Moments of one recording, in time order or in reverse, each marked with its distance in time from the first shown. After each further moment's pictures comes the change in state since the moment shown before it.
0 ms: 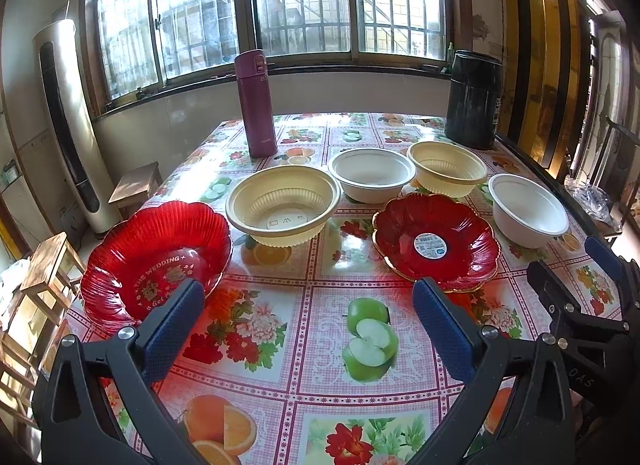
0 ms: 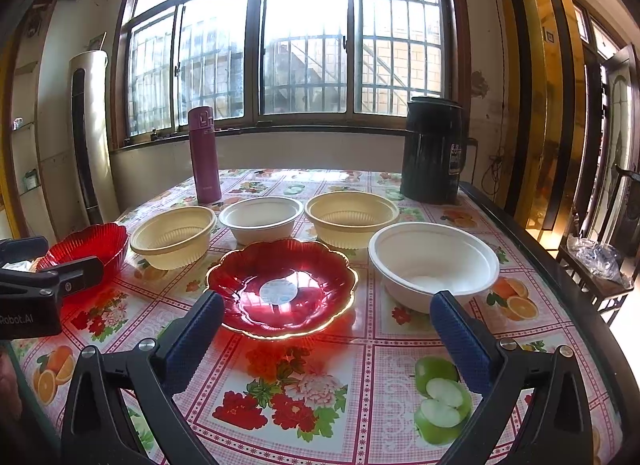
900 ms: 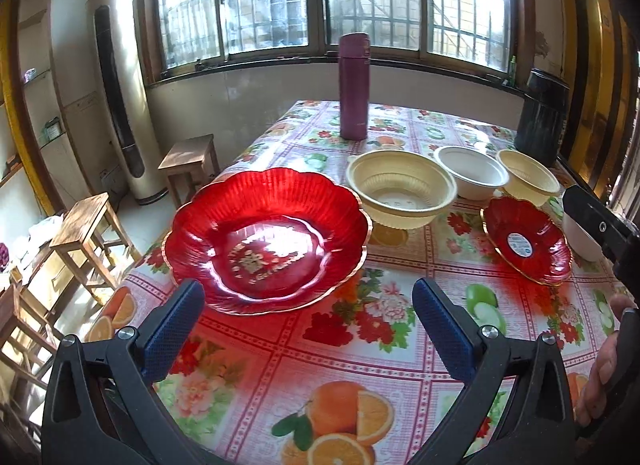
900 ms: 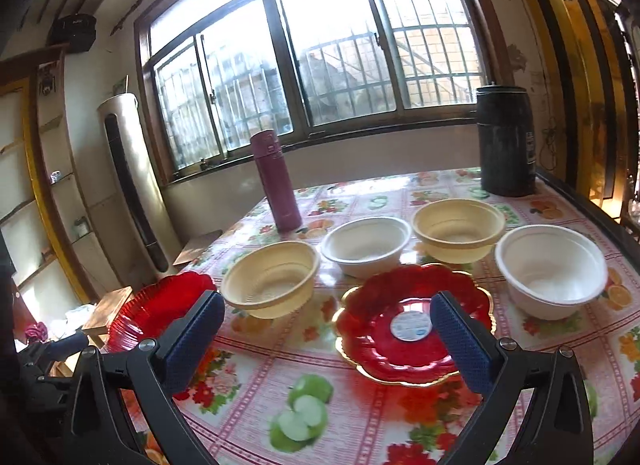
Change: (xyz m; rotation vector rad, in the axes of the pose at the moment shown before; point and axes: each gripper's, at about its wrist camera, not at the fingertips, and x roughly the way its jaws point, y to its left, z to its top) left arm -0.004 0.108 -0.025 -0.148 0.033 0.163; right arm 0.023 0.077 0.041 0.148 -0.003 0.253
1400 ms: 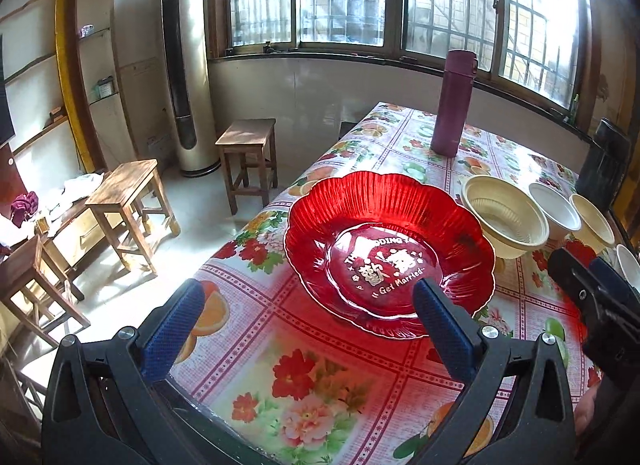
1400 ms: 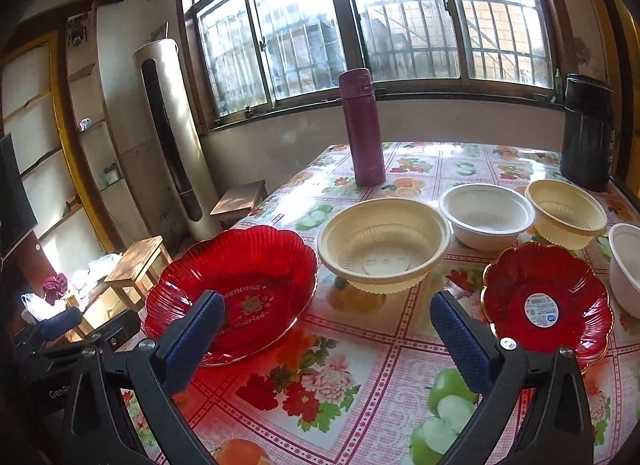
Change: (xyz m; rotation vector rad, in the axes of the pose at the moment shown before) left arm 0.019 0.088 0.000 -0.159 0.015 0.125; right arm 0.067 0.107 -0.022 -0.120 0.161 0.101
